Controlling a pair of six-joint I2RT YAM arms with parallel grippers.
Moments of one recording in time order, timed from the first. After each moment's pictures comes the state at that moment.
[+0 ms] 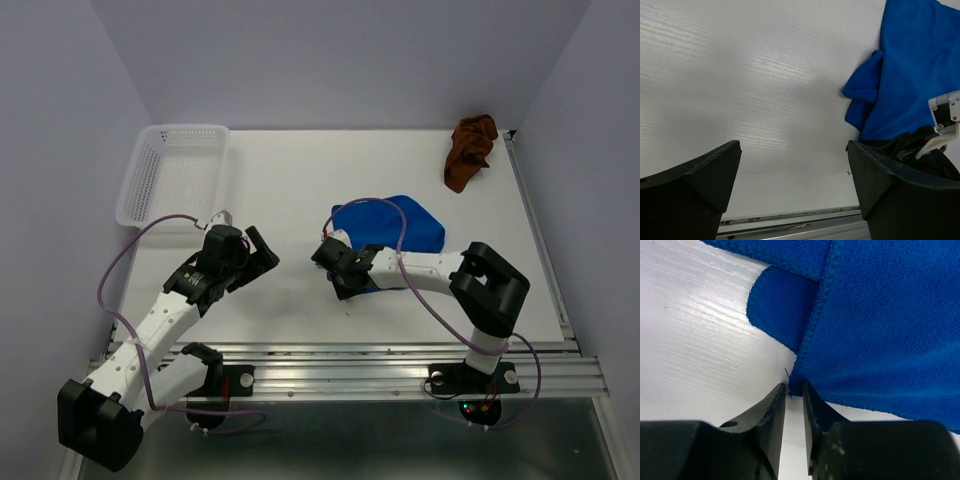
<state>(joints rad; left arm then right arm) -0.42 0.88 0.65 -0.55 -0.07 -0.85 0.98 1.79 1.12 -0.51 0.30 0.55</state>
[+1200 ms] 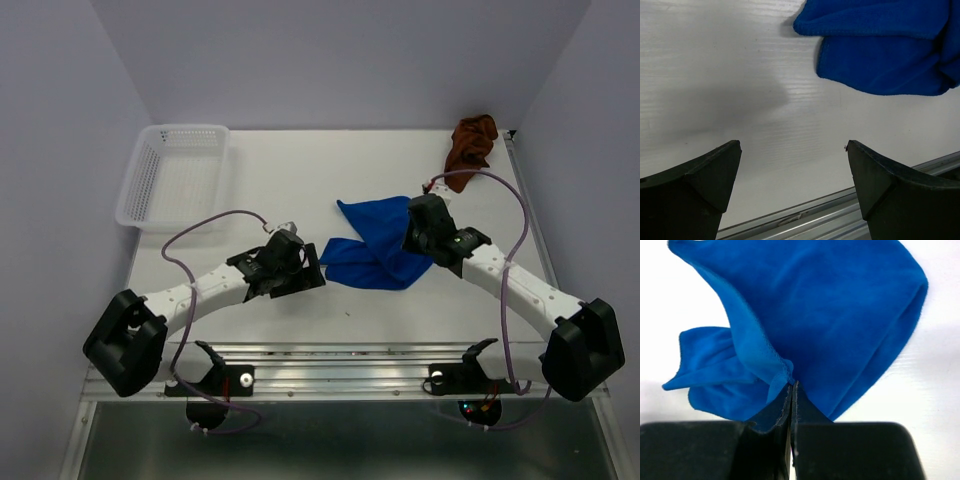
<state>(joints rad) -0.73 1.25 0.68 -0.35 -0.03 -0.88 0.55 1.25 0.91 -0.44 0.34 0.60</state>
